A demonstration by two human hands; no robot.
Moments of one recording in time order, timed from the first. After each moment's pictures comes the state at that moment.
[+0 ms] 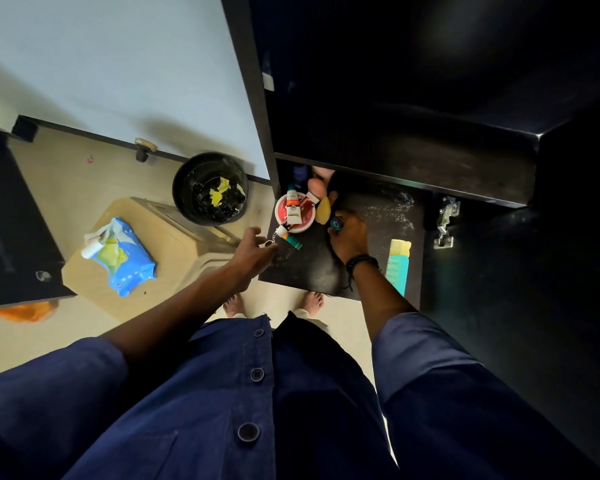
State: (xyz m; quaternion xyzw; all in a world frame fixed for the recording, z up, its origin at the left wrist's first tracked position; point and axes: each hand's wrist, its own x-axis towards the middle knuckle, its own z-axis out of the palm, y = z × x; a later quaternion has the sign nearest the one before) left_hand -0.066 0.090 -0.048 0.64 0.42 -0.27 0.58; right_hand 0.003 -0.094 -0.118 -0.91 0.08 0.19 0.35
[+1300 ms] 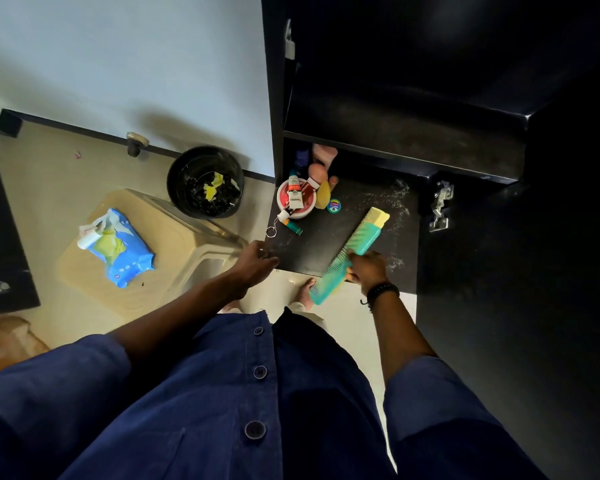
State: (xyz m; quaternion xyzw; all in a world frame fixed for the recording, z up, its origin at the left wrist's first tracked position) left_hand -0.117 0.095 -0.057 0.69 0.35 -0.33 0.53; right_hand -0.076 -0.135 -0.114 -0.68 0.41 0.27 0.54
